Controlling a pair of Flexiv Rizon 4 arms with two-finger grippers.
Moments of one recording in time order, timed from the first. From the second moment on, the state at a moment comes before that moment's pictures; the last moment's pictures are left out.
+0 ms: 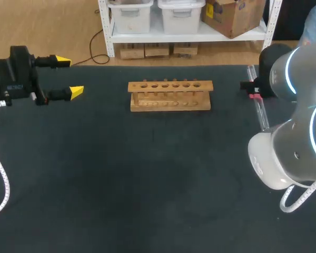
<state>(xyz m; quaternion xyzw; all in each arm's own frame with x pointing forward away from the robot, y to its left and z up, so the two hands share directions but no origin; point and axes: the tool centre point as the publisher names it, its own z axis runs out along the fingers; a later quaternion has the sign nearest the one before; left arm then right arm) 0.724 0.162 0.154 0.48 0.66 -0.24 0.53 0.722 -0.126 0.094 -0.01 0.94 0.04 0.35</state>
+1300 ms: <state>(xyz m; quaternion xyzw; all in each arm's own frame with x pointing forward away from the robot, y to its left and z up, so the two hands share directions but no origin) 0.724 0.162 0.154 0.48 0.66 -0.24 0.53 0.700 -0.012 0.069 -0.05 0.94 0.06 0.33</state>
